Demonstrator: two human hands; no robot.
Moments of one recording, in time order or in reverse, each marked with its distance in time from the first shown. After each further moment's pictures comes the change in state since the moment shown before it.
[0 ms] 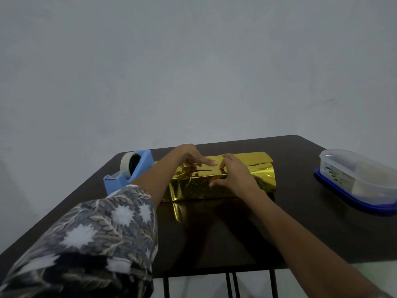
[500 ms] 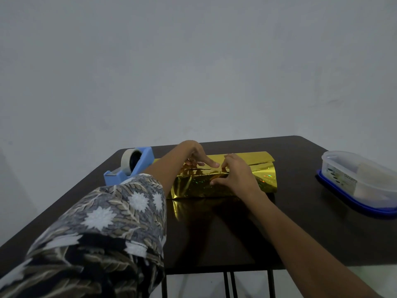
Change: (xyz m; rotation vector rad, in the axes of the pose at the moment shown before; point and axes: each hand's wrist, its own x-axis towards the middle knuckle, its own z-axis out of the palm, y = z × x) left_hand -0.007 0.016 -0.003 0.182 -0.074 -0.087; right_hand -0.002 -0.004 -0.001 -0.027 0.038 0.022
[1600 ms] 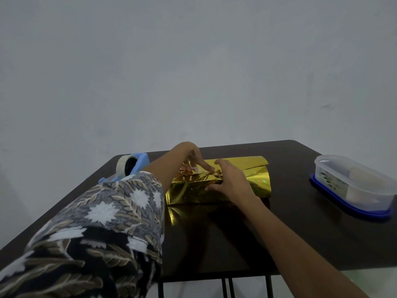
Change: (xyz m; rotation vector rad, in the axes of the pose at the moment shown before) left_hand 0.006 0.009 -0.009 0.078 -0.012 -0.029; right_hand 0.000 -0.001 0.001 0.020 -0.039 -0.005
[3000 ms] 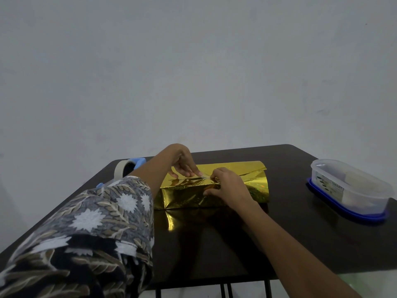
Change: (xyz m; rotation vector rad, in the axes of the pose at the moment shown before) left_hand 0.025 -0.021 -0.013 -0.240 -0.100 -0.046; right_hand 0.000 0.002 -0.001 -0.050 -0.007 -0.053
